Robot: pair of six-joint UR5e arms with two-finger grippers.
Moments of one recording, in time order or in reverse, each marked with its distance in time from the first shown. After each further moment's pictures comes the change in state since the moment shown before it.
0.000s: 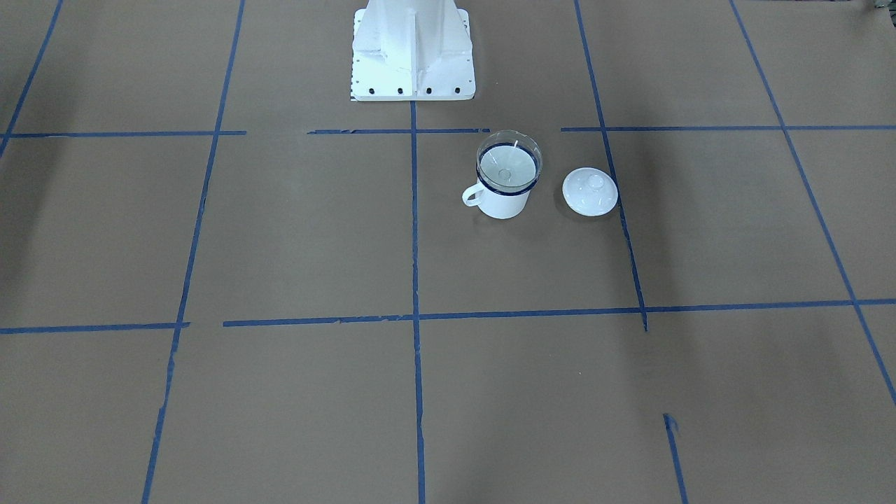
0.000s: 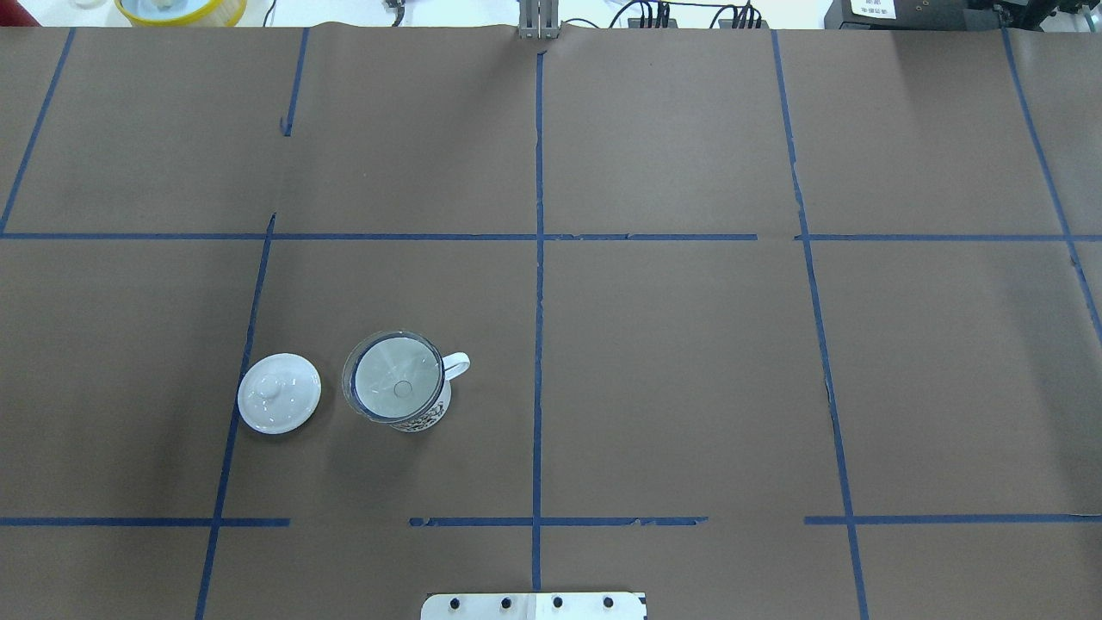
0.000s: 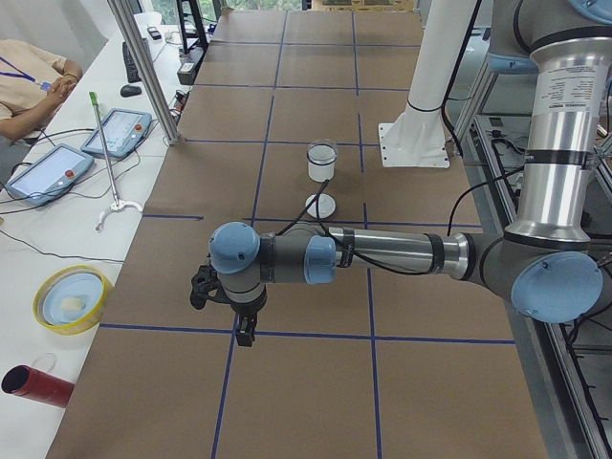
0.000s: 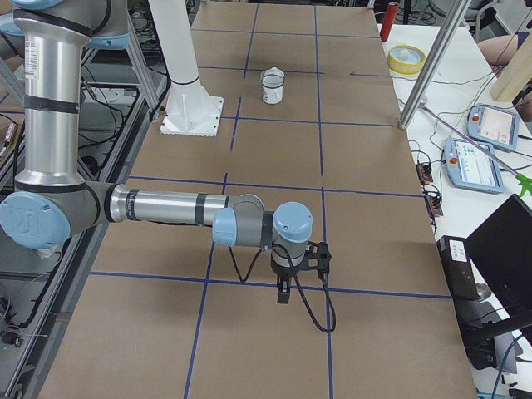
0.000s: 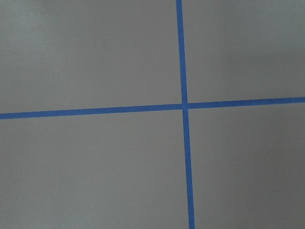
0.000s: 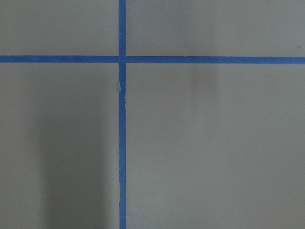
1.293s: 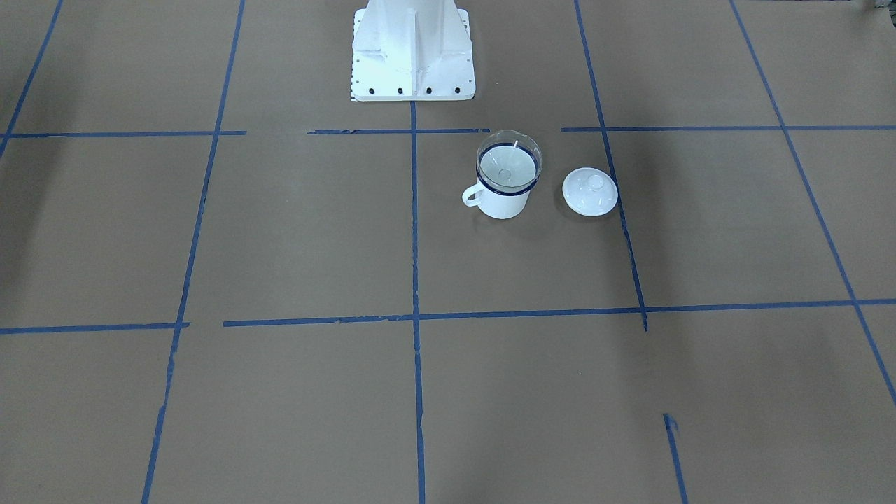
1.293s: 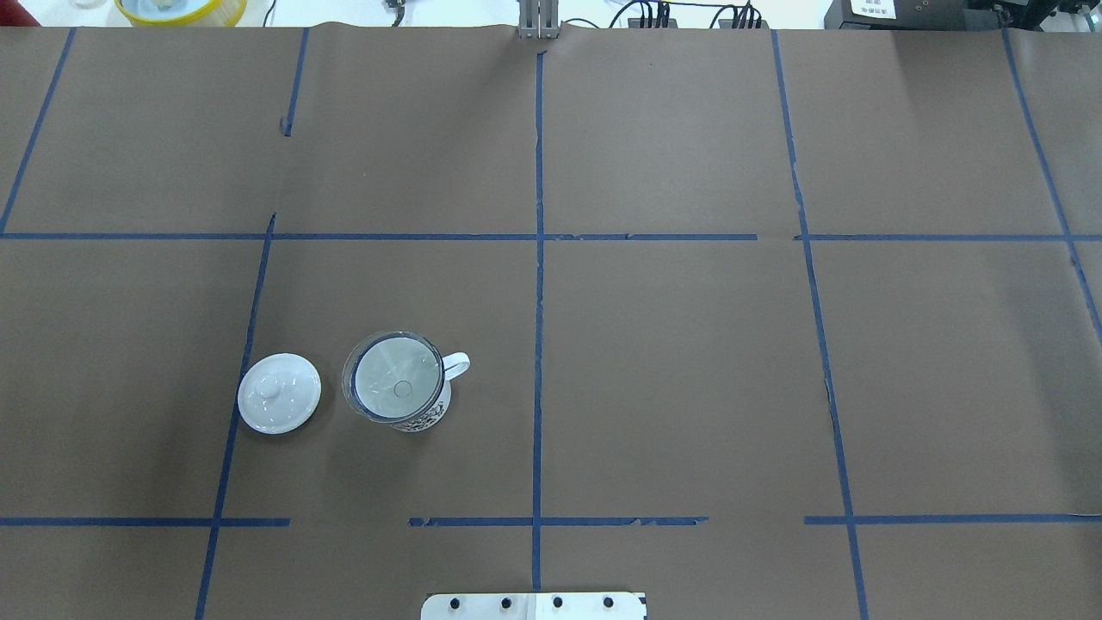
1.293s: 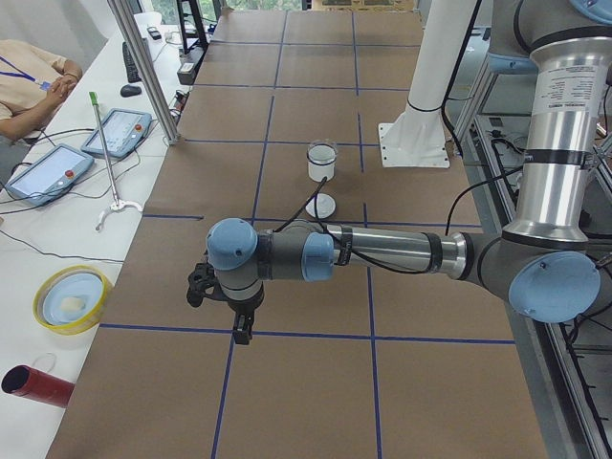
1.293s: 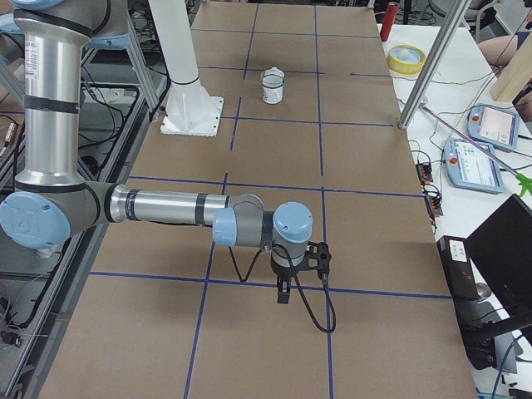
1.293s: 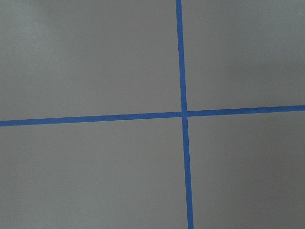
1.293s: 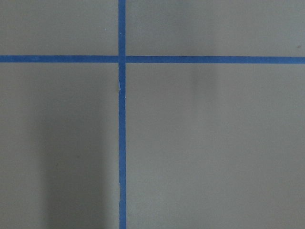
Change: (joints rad) left arm -0.005 0.025 -0.026 -0.021 0.002 -0.007; right arm 0.000 0.000 0.000 0.000 0.000 0.000
